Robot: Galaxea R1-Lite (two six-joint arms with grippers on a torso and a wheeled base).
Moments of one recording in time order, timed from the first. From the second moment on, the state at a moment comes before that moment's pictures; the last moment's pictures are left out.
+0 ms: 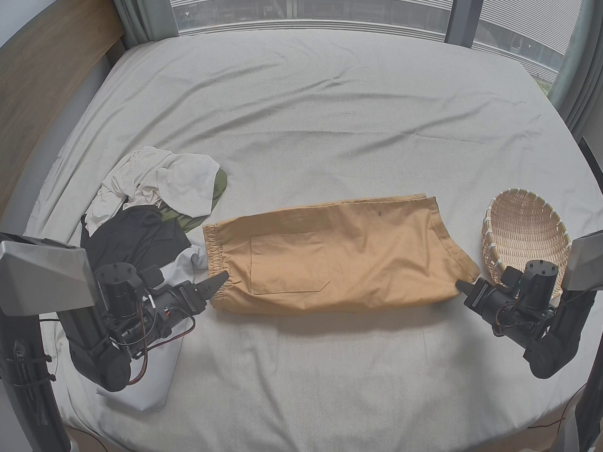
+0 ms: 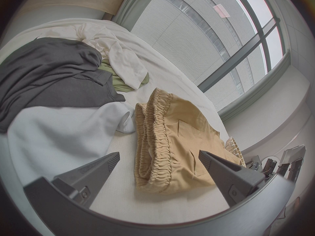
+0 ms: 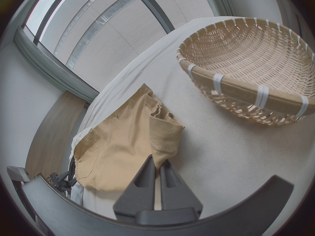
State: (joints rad) left arm -0.23 2.22 -0.43 -1.55 -0.22 -0.55; right arm 0.14 2.11 -0.26 -1.54 0.12 0.62
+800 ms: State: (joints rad) left arm -0.28 2.38 -0.64 -1.55 -0.22 -0.64; right arm 0.15 1.98 -0.13 -1.54 0.14 0.63
